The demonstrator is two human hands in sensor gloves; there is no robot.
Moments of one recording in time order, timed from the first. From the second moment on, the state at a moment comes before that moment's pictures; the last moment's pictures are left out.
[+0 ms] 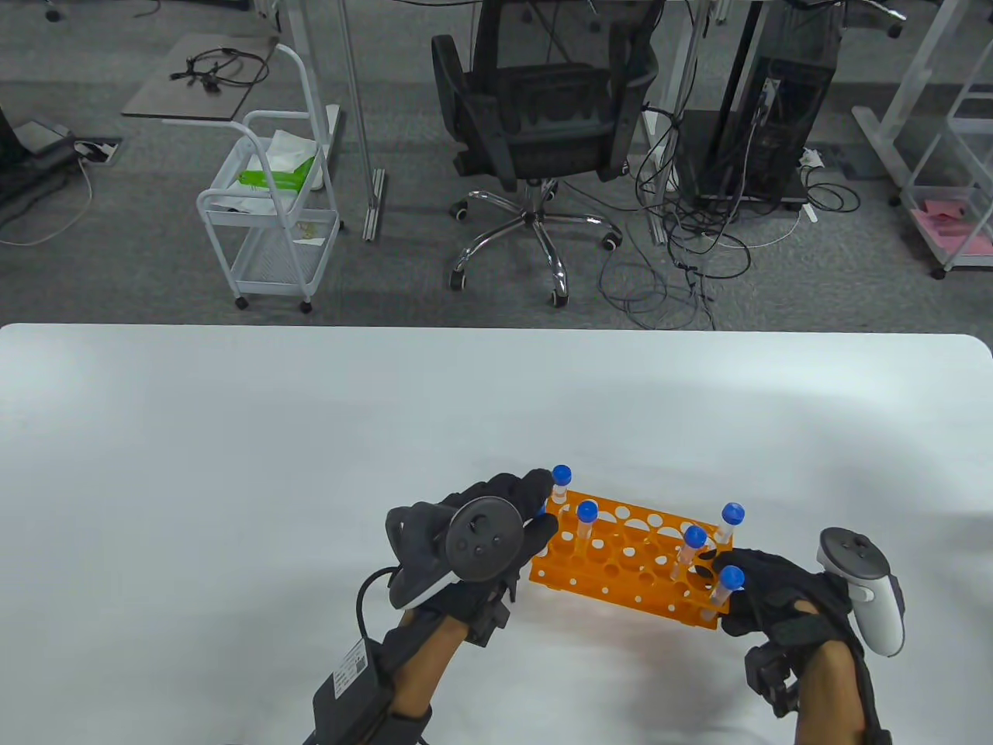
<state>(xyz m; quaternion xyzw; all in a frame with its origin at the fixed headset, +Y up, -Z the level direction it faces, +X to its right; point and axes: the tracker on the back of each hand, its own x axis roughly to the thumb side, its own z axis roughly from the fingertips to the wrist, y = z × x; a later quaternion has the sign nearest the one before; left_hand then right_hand) -0.051 -0.600 -0.297 0.14 -0.17 0.20 0.95 0.324 -0.727 -0.307 -0.11 0.26 0.76 0.58</state>
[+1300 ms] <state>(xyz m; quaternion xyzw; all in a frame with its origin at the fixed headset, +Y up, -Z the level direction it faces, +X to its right) -0.028 -0.625 -0.304 0.08 -0.20 0.15 0.96 0.325 -0.727 -0.306 -0.10 0.25 0.76 0.59</state>
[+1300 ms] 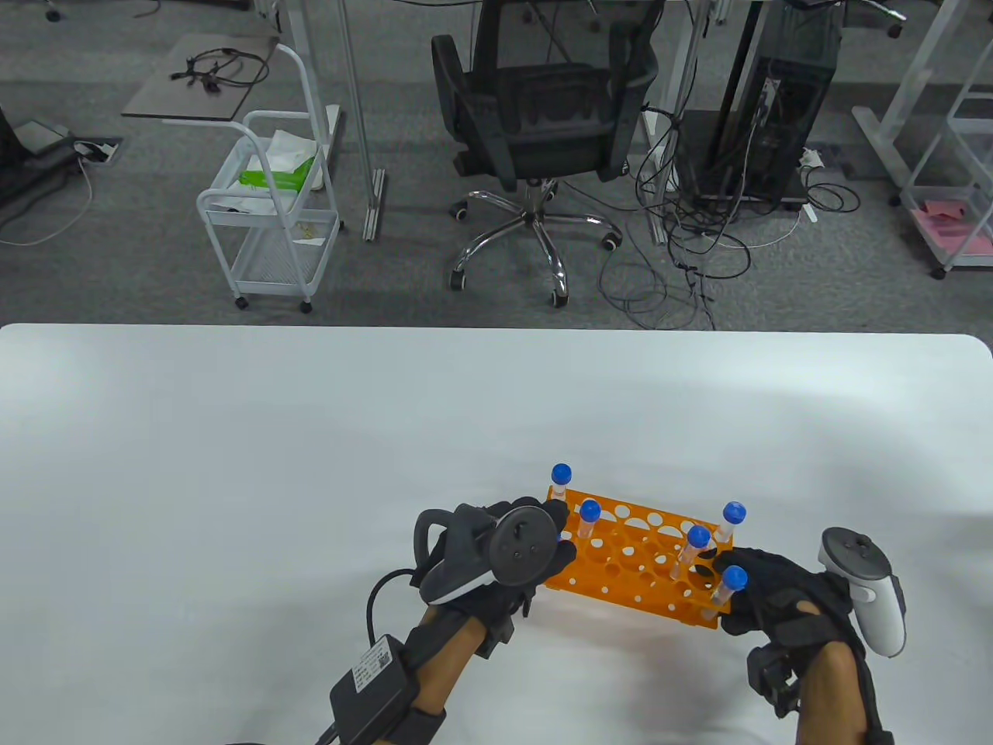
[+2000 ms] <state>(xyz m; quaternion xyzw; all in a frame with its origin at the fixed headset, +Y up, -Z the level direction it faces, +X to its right) -0.109 -0.675 -0.350 -0.02 -0.04 0.35 0.94 0.316 -0.726 -0.308 -0.08 0.26 0.76 0.59</state>
